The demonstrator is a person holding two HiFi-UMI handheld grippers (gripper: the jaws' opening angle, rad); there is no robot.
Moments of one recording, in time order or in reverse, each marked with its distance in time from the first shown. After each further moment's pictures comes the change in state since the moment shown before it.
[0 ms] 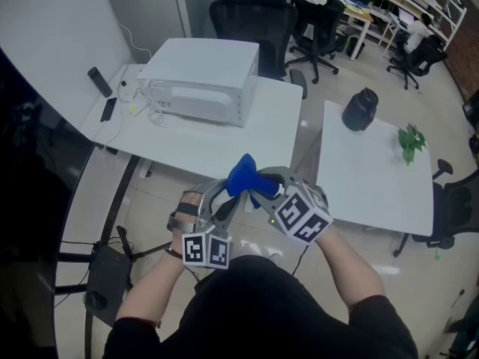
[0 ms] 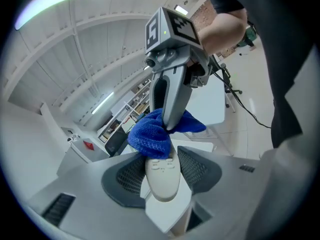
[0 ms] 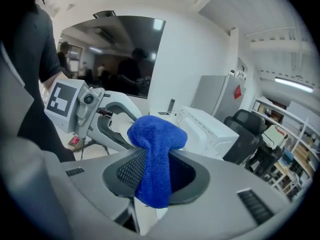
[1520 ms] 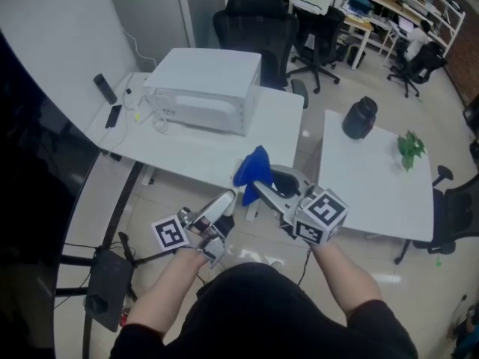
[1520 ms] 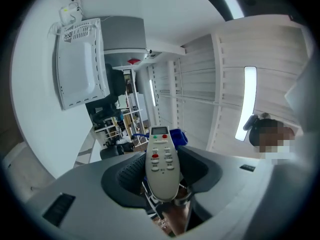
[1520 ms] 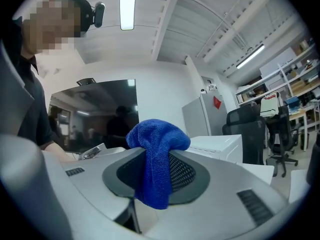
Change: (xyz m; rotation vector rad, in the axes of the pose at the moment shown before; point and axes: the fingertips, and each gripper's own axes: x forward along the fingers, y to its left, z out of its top) left arm -0.035 0.053 0.022 -1.948 -0.829 -0.557; right arm -0.044 -0.021 0.049 0.396 -0.558 0.067
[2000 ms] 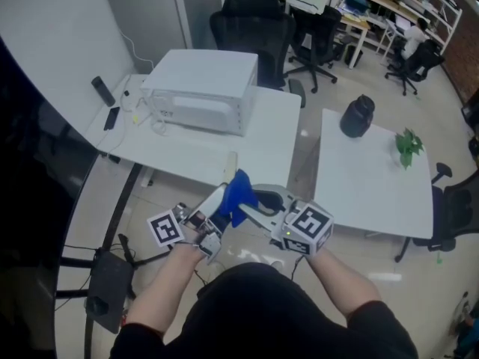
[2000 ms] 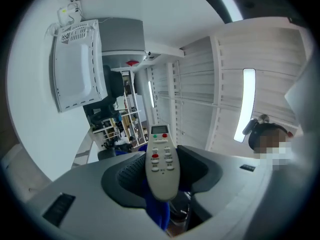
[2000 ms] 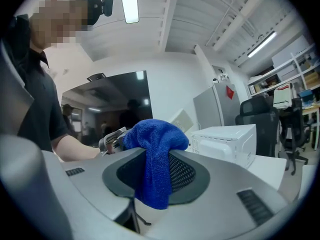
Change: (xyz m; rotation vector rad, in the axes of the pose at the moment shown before) left arm 0.007 -0.007 0.011 -0.003 -0.003 -0.024; right arm 0.007 0.046 -0.035 -0.009 0.085 0.118
